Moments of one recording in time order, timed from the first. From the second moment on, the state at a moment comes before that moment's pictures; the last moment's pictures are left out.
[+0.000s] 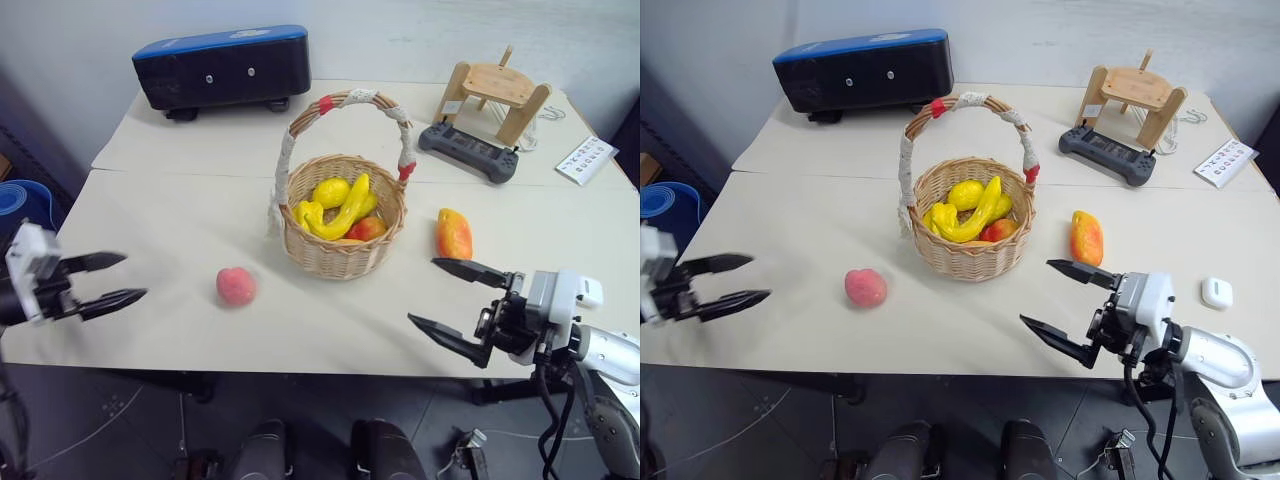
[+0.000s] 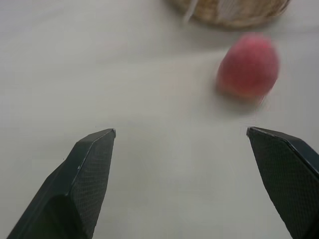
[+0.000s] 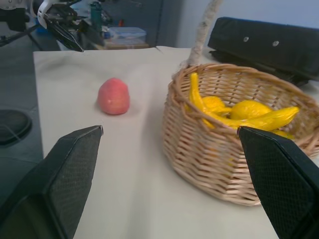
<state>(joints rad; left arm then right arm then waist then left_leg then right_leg) -0.18 1.05 0.44 0.51 -0.41 0.16 -1.32 0.10 -0.66 -0.23 -0.55 0.64 0.17 0.95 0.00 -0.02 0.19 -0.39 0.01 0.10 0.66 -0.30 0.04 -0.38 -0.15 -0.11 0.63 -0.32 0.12</state>
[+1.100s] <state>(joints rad) -0.43 0.77 0.03 0.30 -0.32 0.19 -1.31 0.15 -0.65 -0.18 -0.61 0.59 0.16 0.87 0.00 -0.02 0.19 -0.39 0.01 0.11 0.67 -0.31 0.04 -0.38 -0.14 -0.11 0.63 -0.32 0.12</state>
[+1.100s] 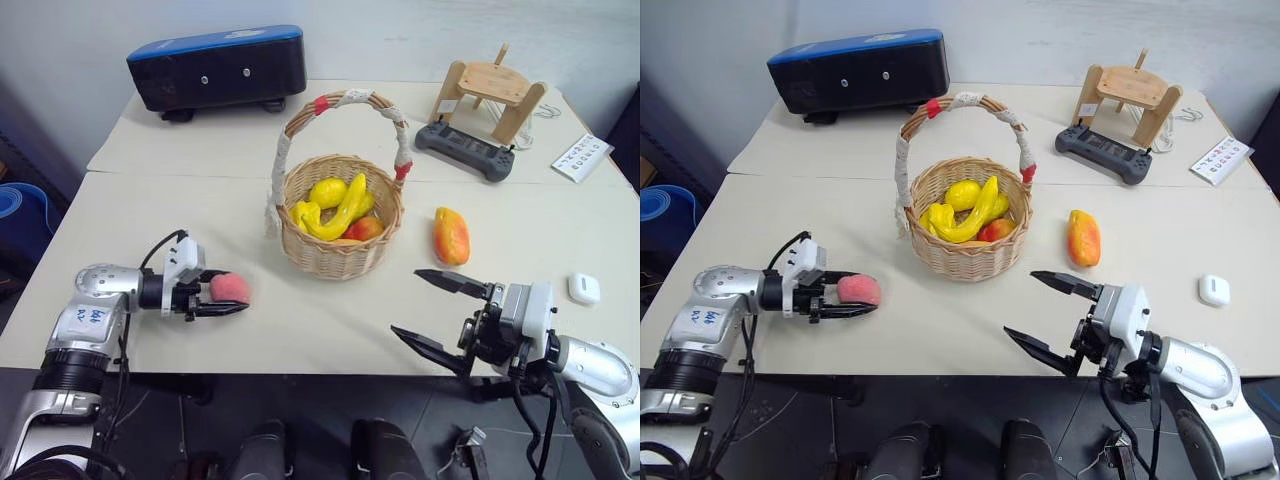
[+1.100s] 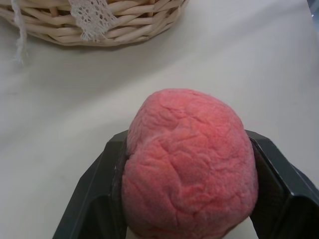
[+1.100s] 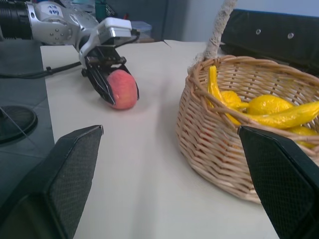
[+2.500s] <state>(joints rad) -0.64 0.70 0.07 0.00 -0.51 0.34 -1.26 0.47 -0.44 -0.50 -0.53 0.53 0.04 0.65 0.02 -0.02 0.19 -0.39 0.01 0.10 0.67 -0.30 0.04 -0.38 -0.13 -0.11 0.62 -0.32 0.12</state>
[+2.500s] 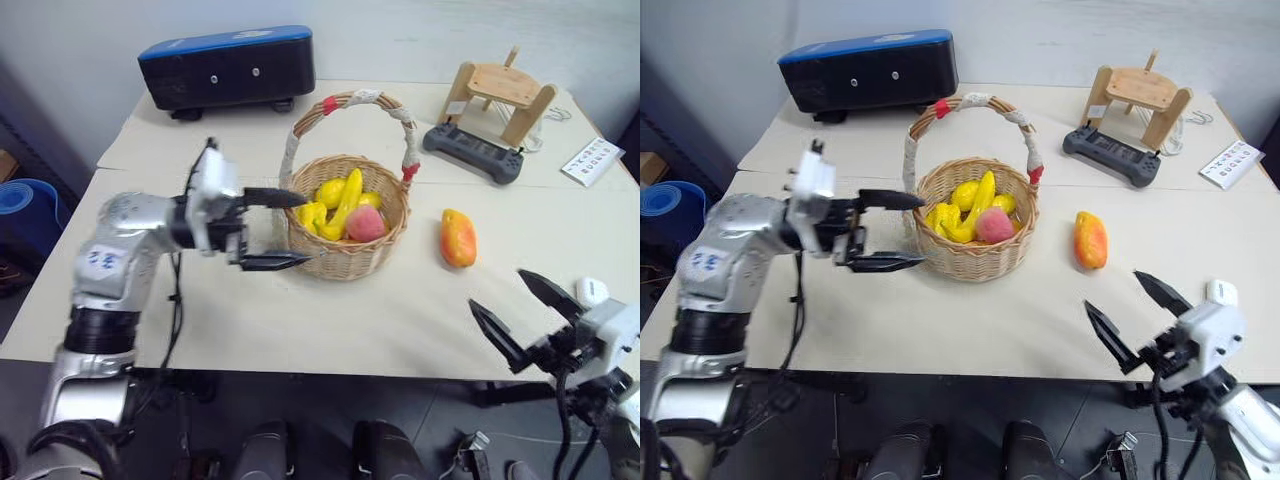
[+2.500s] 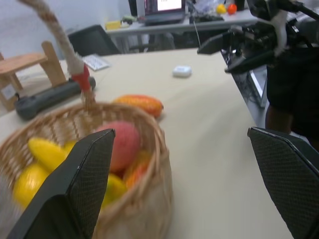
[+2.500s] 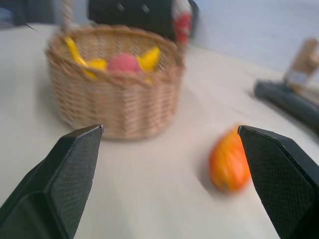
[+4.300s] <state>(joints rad) -0.41 0.71 0.16 -0.11 -0.59 0.39 -1.16 -0.41 -0.64 -0.20 -0.03 0.39 0.59 0.59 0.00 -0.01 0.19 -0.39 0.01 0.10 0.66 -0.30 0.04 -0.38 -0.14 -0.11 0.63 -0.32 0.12</state>
